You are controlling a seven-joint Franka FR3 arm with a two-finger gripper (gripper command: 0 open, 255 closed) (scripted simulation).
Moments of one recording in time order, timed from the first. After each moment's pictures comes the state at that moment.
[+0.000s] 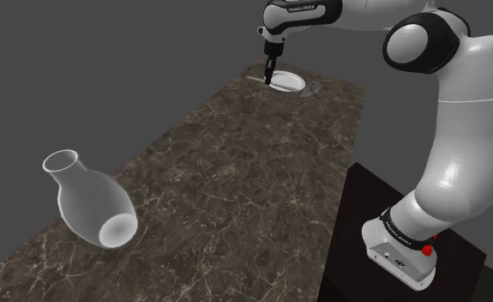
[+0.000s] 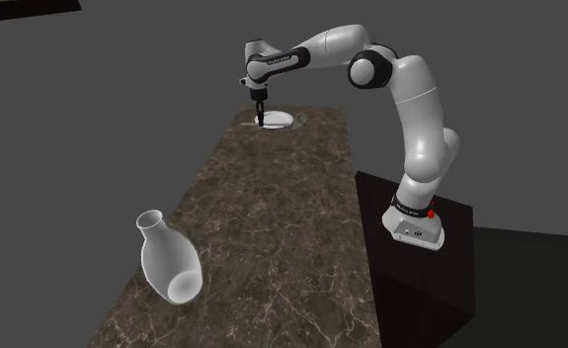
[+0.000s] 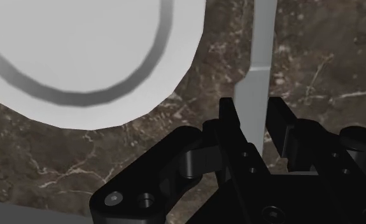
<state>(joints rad) -0.20 0.60 0.13 -1.31 -0.05 1.87 -0.71</state>
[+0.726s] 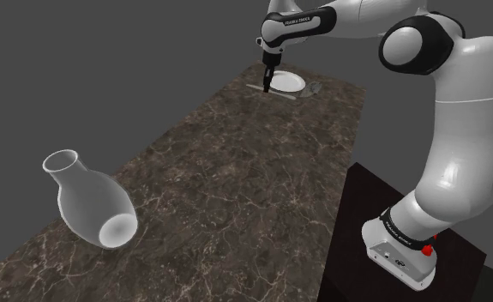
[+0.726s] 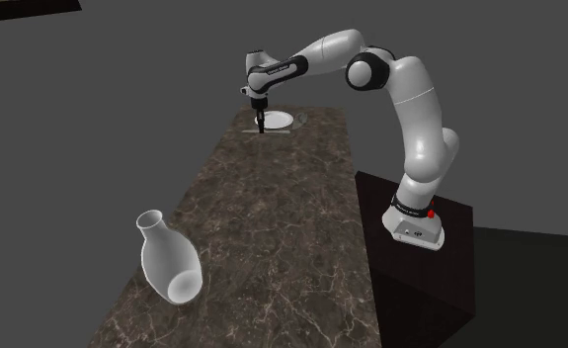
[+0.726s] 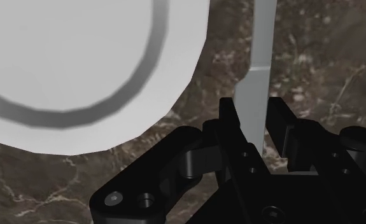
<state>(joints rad) -0.20 0.63 0.13 -1.37 -0.06 1.95 -0.71</state>
